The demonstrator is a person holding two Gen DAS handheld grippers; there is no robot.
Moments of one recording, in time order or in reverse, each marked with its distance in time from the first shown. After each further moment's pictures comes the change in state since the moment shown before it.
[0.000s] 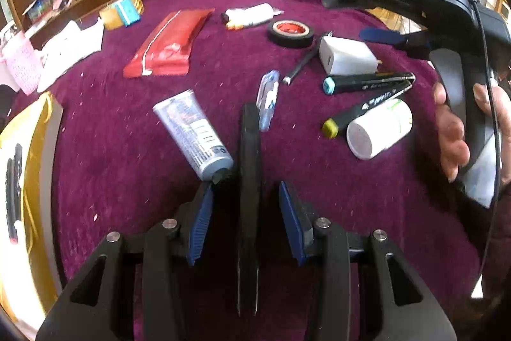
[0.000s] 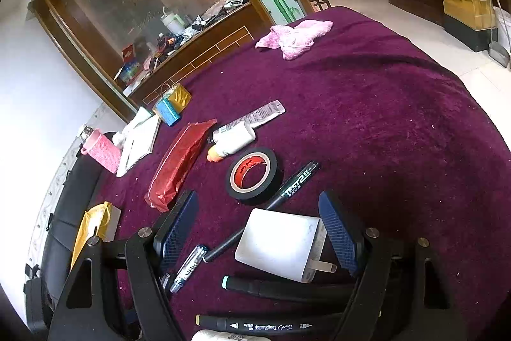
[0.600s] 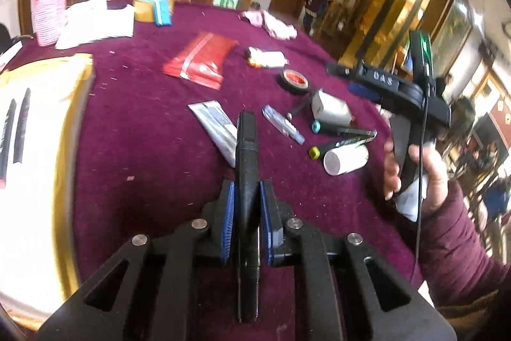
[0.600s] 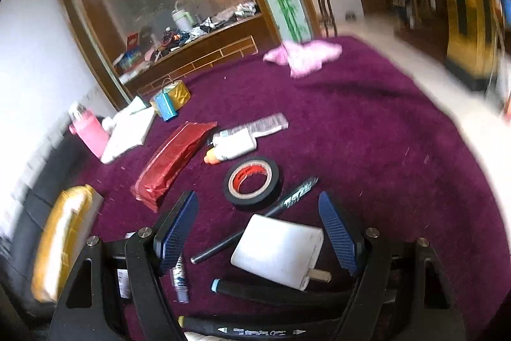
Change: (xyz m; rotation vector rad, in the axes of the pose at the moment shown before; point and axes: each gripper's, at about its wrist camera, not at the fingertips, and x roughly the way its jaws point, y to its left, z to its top) left arm -0.074 0.071 -0.038 -0.261 -0.153 -0.226; right arm -0.011 0.036 -0.006 -0.178 -0.060 -0.093
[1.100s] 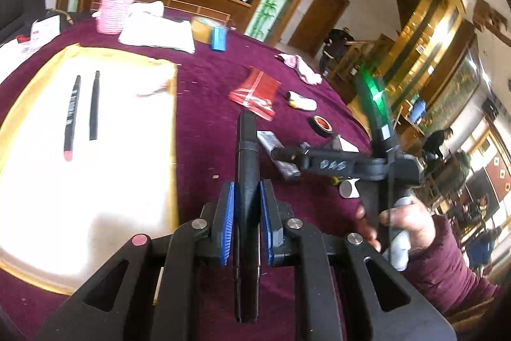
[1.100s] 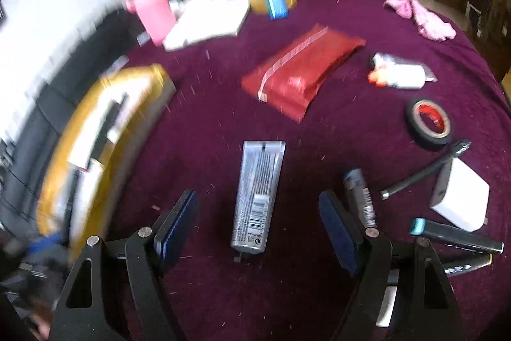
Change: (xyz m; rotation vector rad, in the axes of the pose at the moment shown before) left arm -0.066 0.079 -0.013 -0.184 -0.126 0.002; right arm 0.063 0.155 -0.062 -0.303 0.402 0.027
